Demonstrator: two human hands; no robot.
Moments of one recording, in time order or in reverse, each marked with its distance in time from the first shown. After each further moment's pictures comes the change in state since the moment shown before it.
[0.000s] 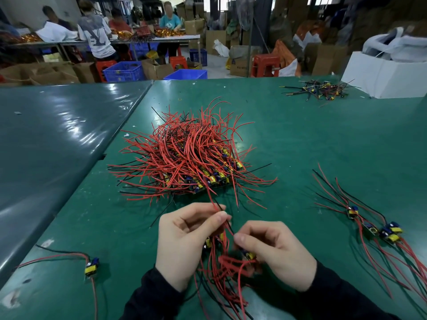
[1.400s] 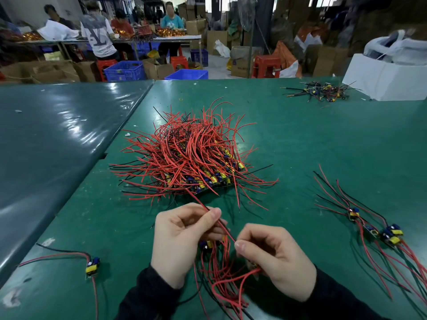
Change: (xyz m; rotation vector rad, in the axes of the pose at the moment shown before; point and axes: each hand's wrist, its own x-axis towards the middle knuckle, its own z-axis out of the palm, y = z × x) left_hand 0.002 0.004 -0.002 -0.057 0.038 -0.061; right_hand -0.006 0.002 0.003 -0.124 -0.016 -0.161
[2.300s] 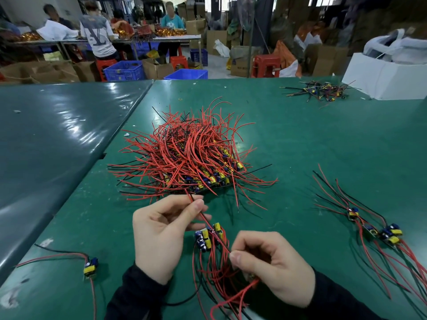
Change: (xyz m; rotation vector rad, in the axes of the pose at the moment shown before) left_hand 0.005 0.008 -0.012 0.064 0.134 0.177; right_hand -0.003 -0.002 0.000 0.014 -0.126 0.028
